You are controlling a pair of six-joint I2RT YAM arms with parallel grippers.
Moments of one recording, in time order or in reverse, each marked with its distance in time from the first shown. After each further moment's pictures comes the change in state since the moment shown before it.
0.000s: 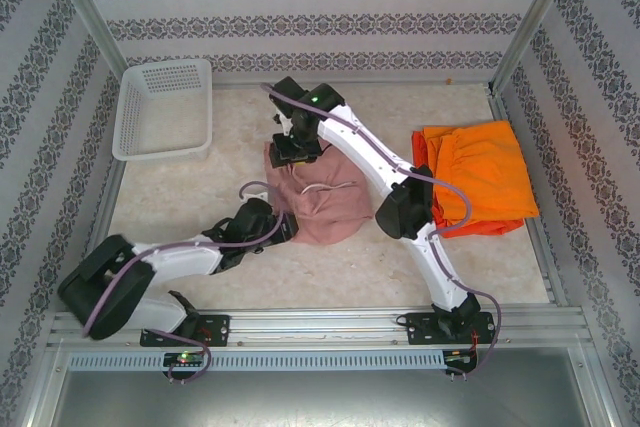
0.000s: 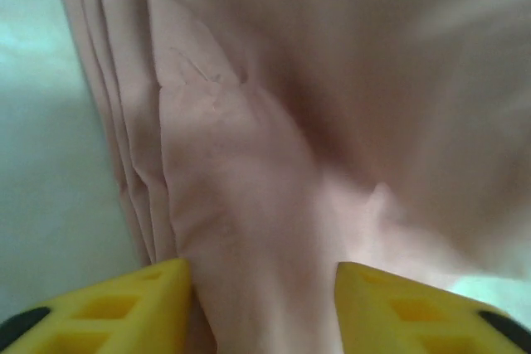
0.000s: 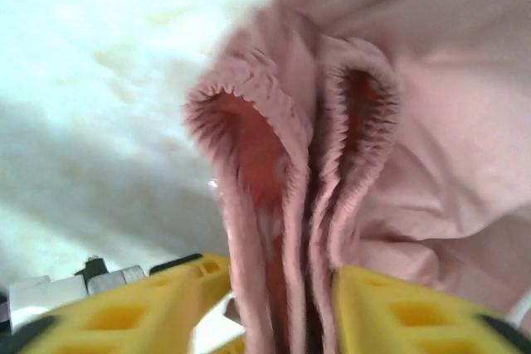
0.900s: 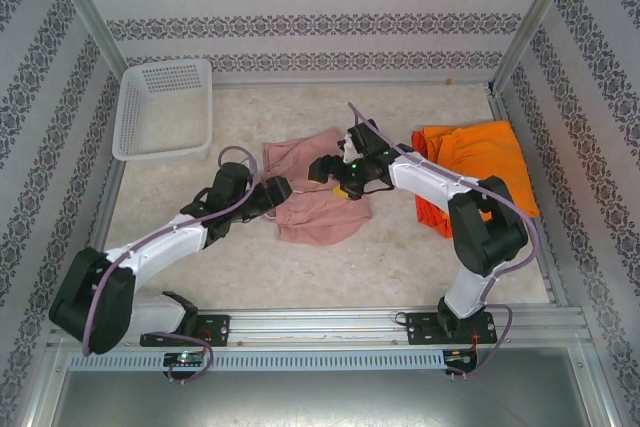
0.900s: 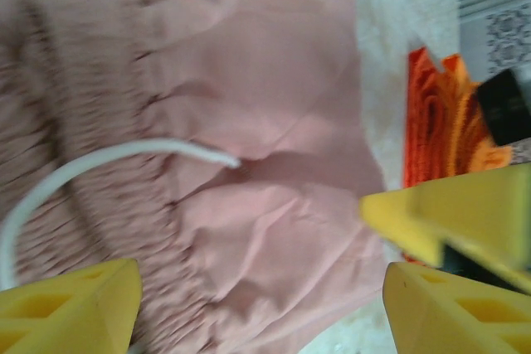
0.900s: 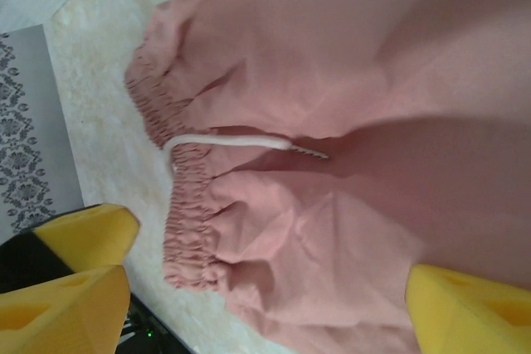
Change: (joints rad) left arm 0.224 -0.008 0.216 -0.149 0.232 -0.053; right arm -0.212 -0.598 -1.361 1.022 -0.323 0.322
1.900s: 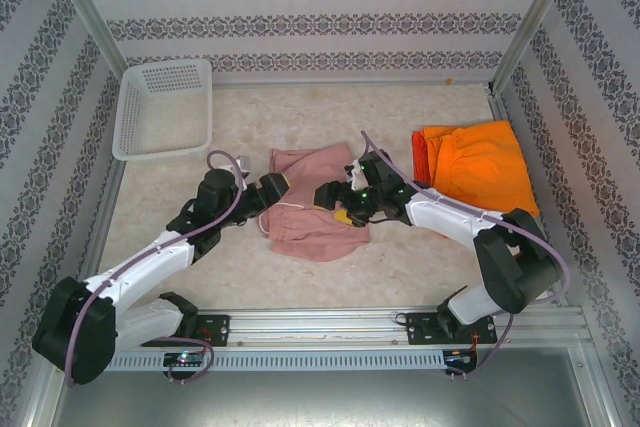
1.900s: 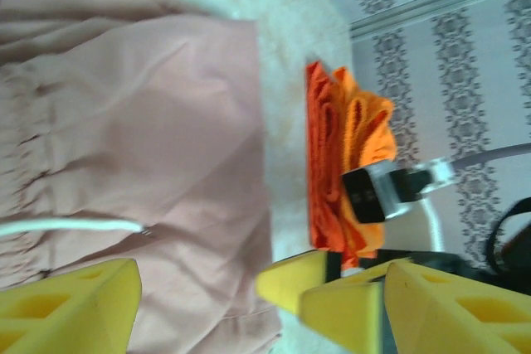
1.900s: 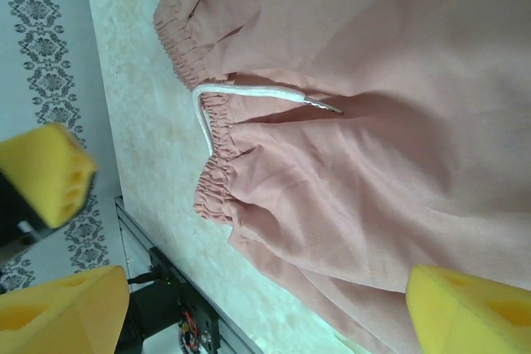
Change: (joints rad) left arm -0.006 -0.201 -0.098 0.098 0.060 -0.085; right arm 0.065 -0.266 -0.345 0.216 -0.030 0.119
